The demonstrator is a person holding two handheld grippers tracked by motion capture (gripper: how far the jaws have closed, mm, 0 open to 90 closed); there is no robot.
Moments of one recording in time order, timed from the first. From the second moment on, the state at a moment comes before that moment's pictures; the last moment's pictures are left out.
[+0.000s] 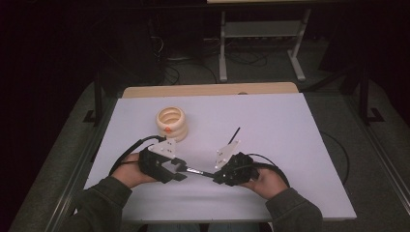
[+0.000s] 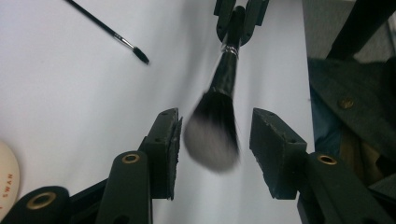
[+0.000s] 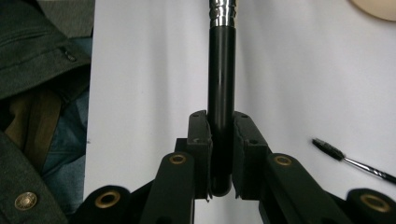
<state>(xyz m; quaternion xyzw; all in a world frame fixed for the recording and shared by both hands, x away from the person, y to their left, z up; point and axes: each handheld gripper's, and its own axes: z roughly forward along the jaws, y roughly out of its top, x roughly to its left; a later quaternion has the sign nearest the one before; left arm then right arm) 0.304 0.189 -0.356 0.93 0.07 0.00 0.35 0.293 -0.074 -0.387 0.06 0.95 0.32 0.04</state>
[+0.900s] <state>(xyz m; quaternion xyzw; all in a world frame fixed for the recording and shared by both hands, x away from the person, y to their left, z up) 0.309 0.184 -0.353 0.93 0.07 -0.02 0.37 0.294 -0.049 -0.395 0.03 0.94 0.34 0.09</state>
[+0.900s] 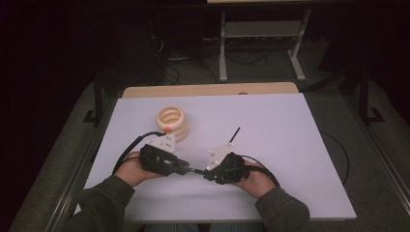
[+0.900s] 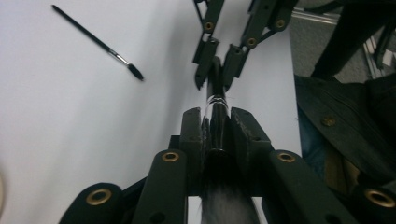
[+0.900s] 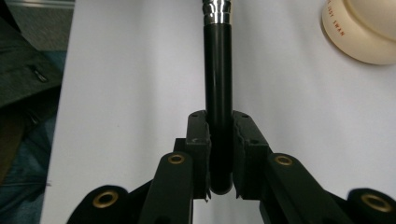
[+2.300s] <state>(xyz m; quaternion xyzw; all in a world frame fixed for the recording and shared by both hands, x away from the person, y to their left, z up) 0.311 0.185 -0.348 0.90 0.10 -0.02 0.42 0.295 -0.045 -0.393 0.08 0.92 0.38 0.07</state>
